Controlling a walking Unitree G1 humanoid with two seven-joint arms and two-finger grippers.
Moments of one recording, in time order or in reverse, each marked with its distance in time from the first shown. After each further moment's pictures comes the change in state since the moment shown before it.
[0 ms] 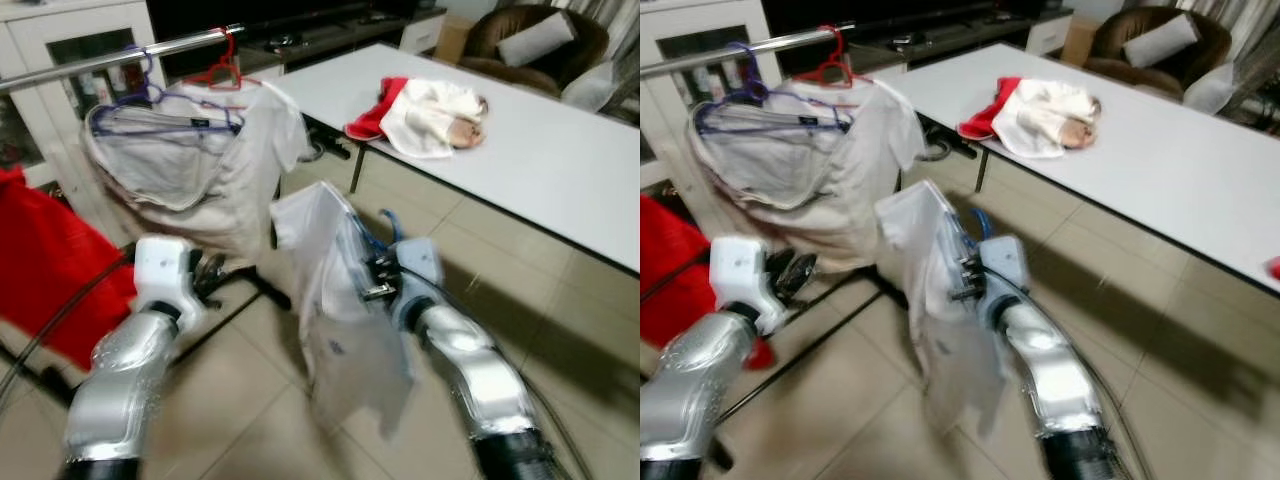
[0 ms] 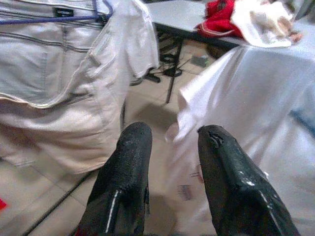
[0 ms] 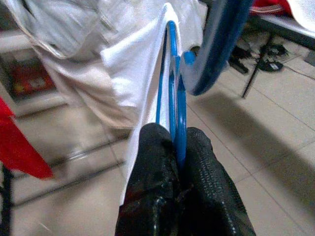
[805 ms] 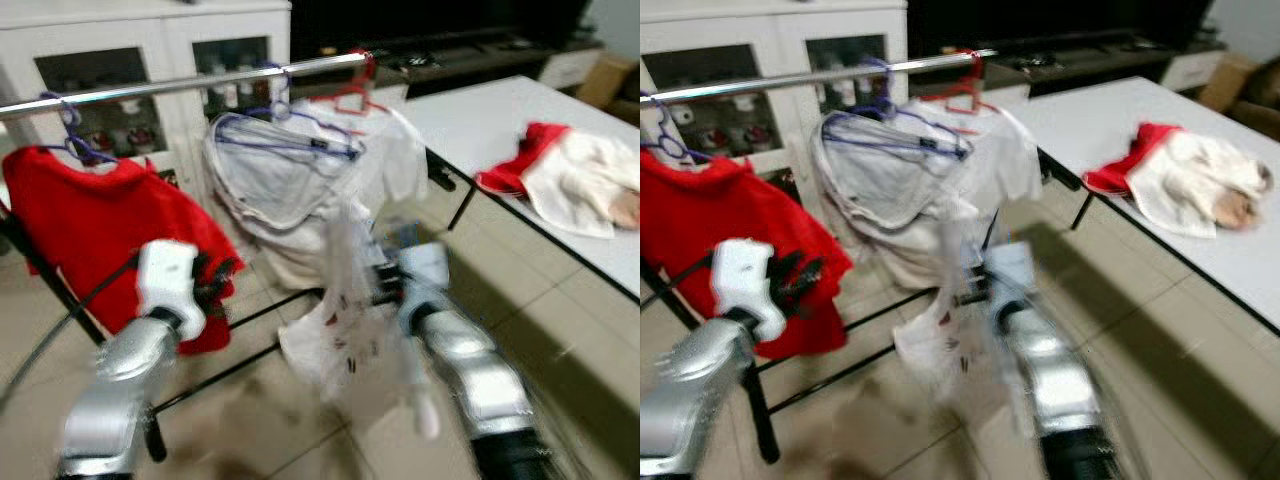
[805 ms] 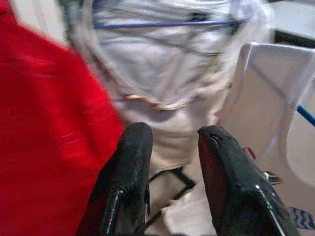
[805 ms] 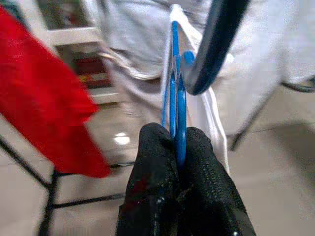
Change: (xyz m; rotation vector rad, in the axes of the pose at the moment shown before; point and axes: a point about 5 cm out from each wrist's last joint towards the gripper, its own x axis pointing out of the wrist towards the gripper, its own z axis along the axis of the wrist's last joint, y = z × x) left arm -0.015 0.017 0.001 0.055 0.032 0.042; right arm 0.009 0.024 -0.003 0.037 -0.003 0.062
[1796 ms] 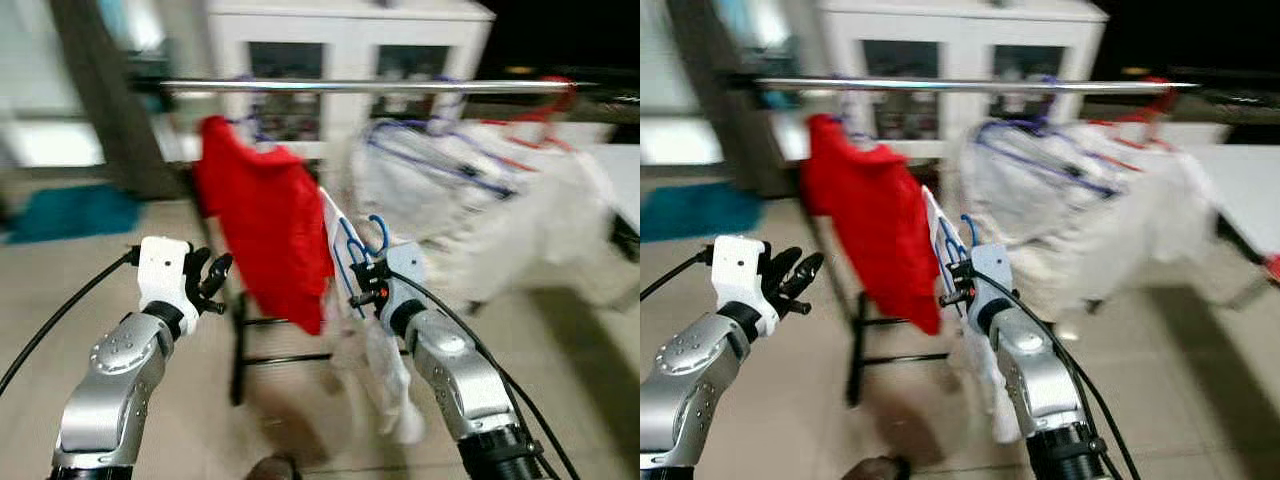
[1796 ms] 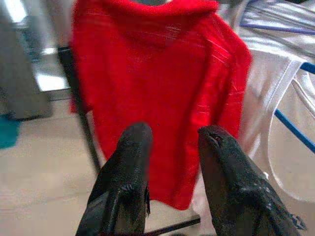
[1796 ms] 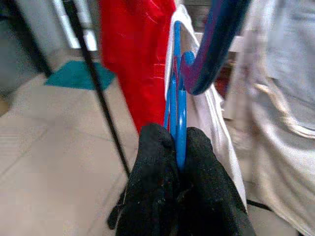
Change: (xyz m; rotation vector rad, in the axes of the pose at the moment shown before) left arm 0.005 -0.005 0.007 -0.026 -0.020 -0.037; right arm 0.001 0.000 0.003 -0.018 -0.018 0.019
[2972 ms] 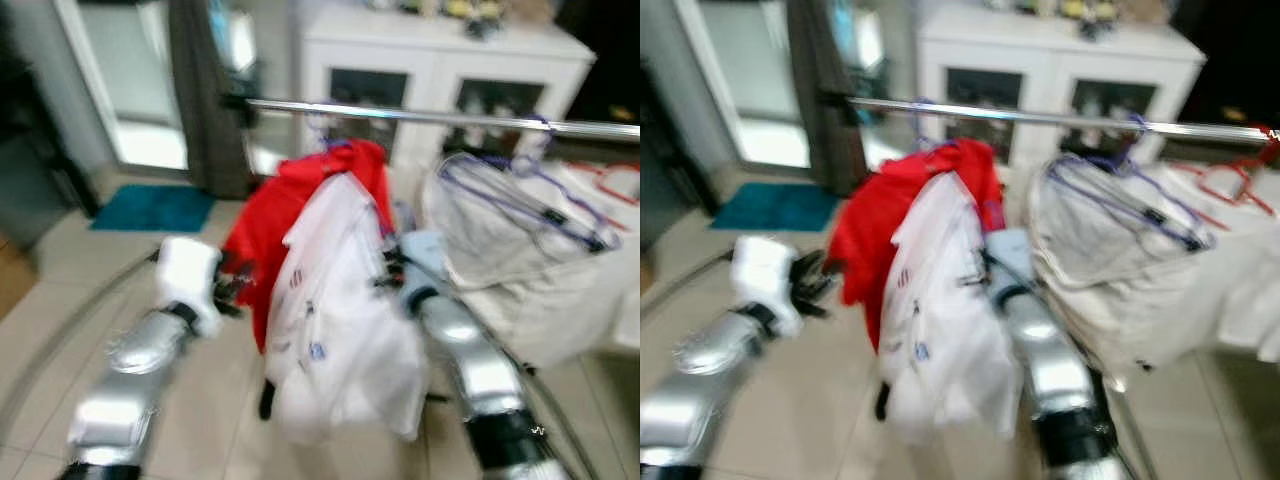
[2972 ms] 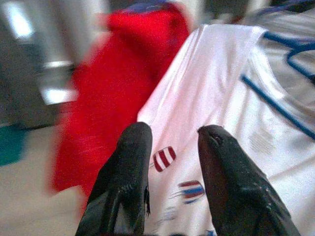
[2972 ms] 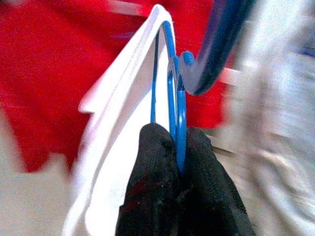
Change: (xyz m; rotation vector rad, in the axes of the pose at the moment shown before) left arm 0.011 -0.032 -0.002 0.049 0.001 -0.188; right arm 0.000 -0.039 0.004 -0.022 -0.003 -0.251
